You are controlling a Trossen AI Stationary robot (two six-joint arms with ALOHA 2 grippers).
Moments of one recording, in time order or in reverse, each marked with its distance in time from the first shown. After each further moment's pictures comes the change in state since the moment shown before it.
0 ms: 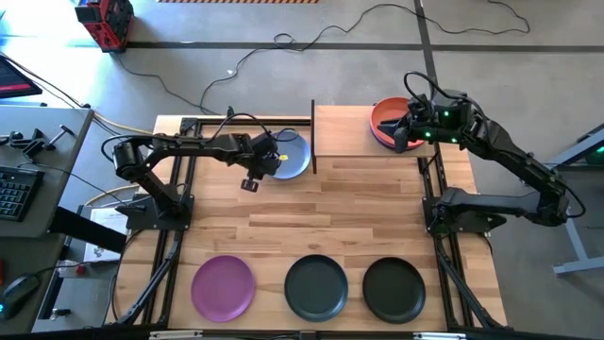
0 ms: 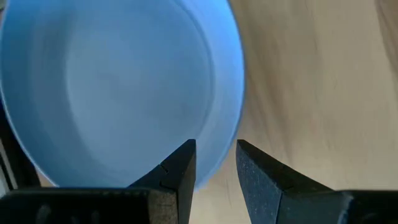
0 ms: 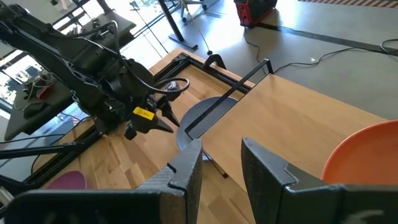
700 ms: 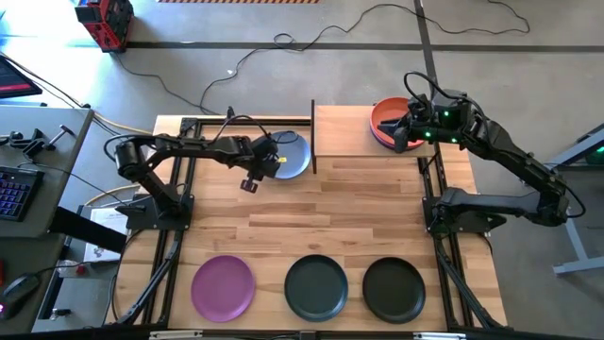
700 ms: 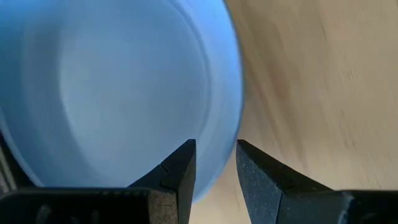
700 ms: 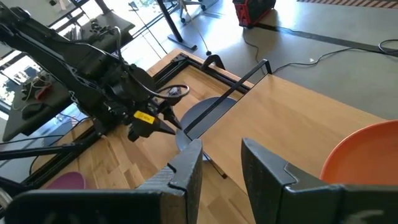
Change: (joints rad) left arm 0.002 0.017 -0.042 0.080 -0.012 0.074; right arm 0.000 0.000 0.000 0.000 0.005 0.001
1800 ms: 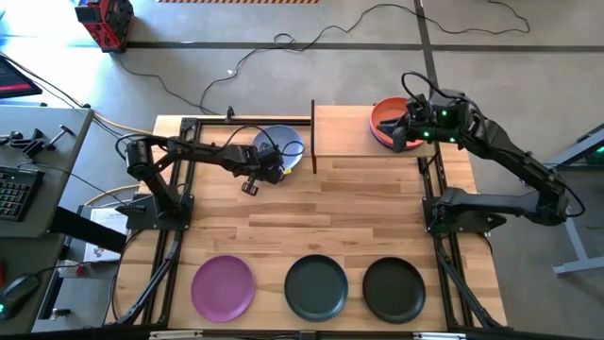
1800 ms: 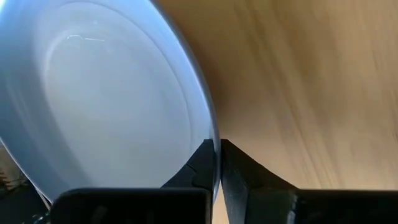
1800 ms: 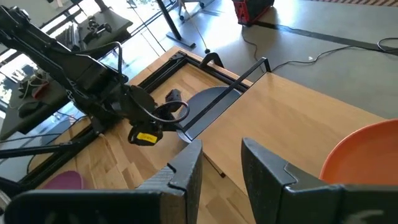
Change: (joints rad) left arm -0.077 0.080 0.000 0.020 -0.221 0.001; right arm 0.000 0.012 0.000 0.001 0.001 -0.006
